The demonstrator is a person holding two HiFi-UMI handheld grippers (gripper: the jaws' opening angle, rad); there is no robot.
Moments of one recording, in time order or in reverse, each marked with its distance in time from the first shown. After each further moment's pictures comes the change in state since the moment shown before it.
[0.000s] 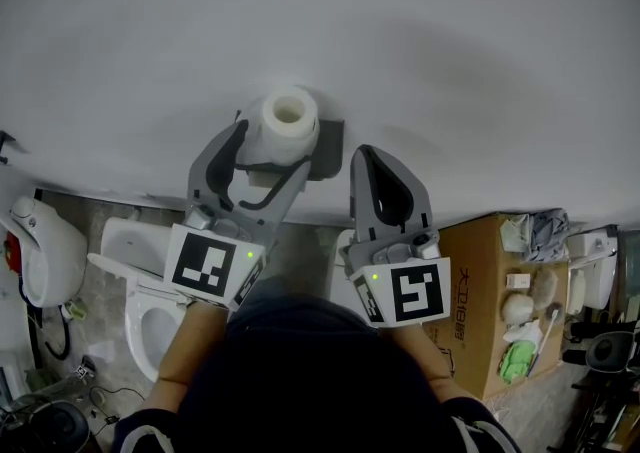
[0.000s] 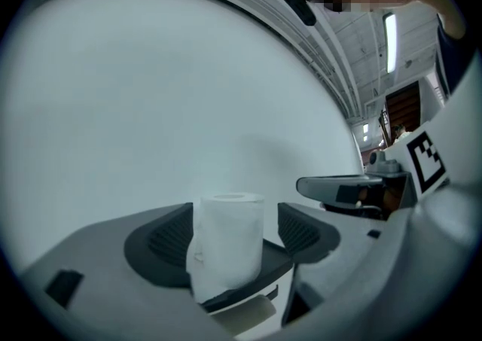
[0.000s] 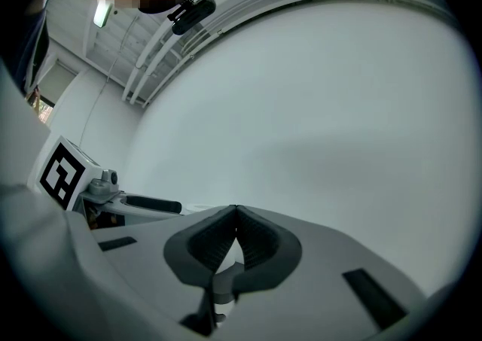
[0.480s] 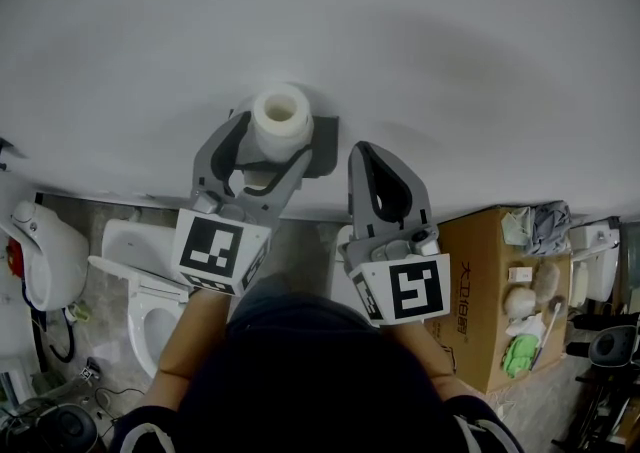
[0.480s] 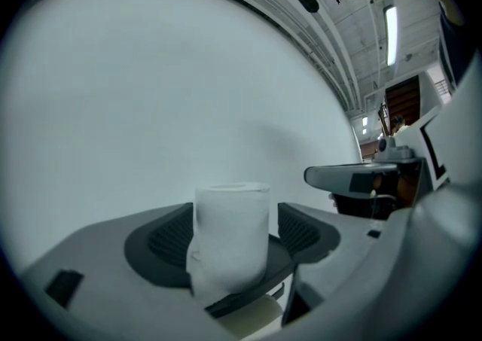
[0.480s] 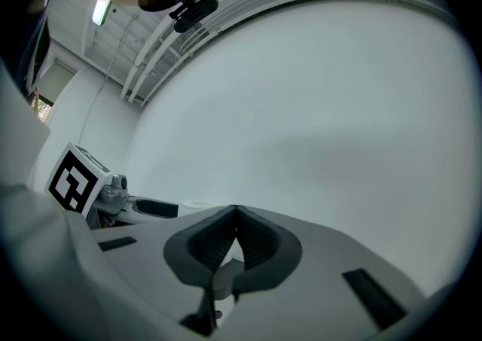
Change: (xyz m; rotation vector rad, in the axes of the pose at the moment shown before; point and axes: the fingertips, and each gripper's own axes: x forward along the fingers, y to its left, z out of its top) left arm 0.020 -0.004 -0.014 0.005 0.071 -0.010; right arm -0.002 -0.005 -0.004 -0.002 0.014 -0.007
